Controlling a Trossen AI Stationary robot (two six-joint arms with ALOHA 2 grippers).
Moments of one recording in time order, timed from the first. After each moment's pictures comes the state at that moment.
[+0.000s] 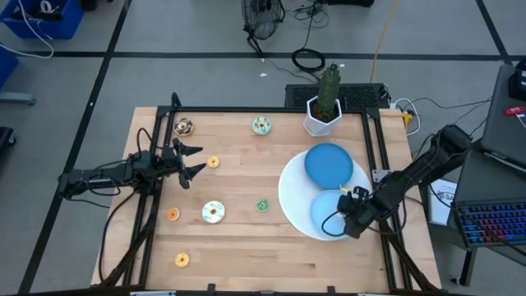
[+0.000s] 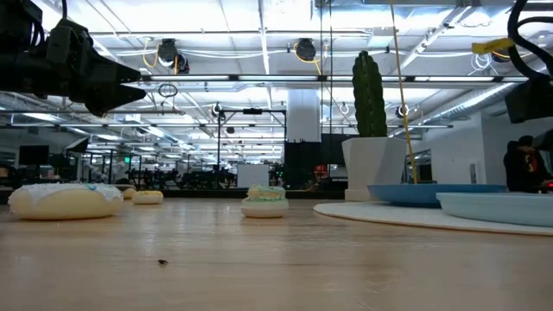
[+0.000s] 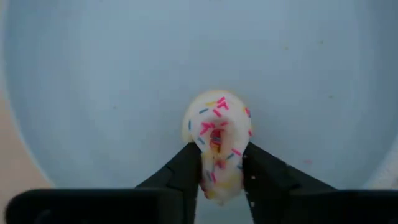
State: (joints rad) left arm 0.12 0.05 0.01 0.08 -0.18 -0.08; right arm 0.69 1.17 0.48 -0.65 0.15 1.06
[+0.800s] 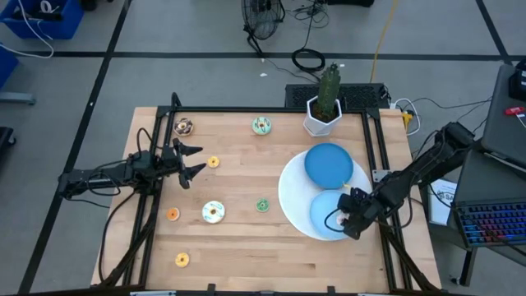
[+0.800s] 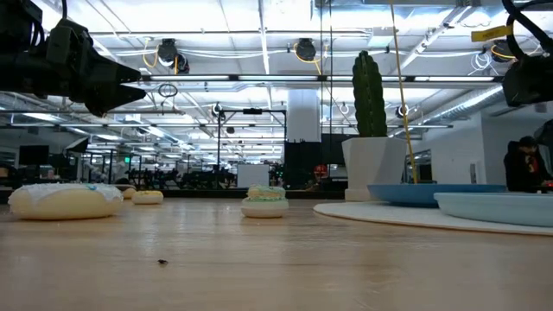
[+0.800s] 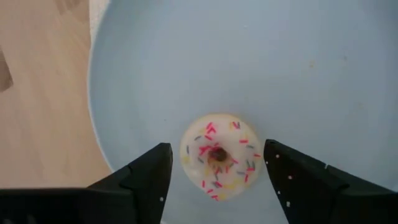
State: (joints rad) left arm 0.12 0.05 0.01 0.08 -0.18 -0.08; right arm 0.68 1.06 0.47 -0.61 0.13 1.09
